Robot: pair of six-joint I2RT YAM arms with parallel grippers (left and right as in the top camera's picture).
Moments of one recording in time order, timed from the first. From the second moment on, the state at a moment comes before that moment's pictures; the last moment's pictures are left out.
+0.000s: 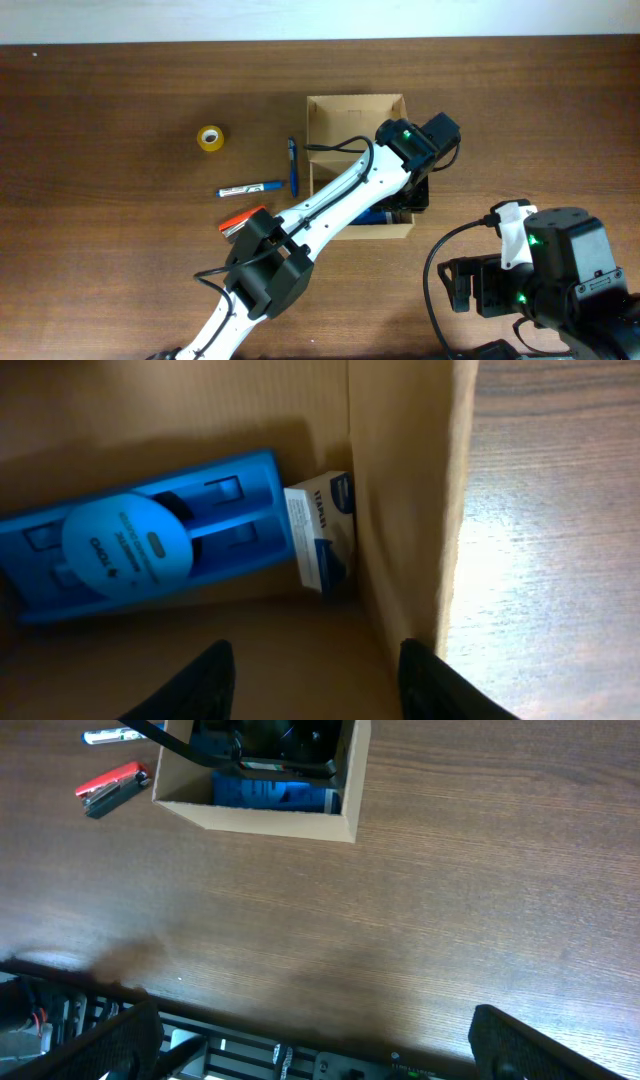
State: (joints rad) left arm -0.88 2.32 2.20 -1.34 0.06 -0.81; right arm 0.32 0.87 1.36 -1.53 -0.10 0.25
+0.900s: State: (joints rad) left arm -0.57 2.00 2.33 -1.49 -0.23 -0.75; right arm 0.32 0.87 1.36 -1.53 -0.10 0.25
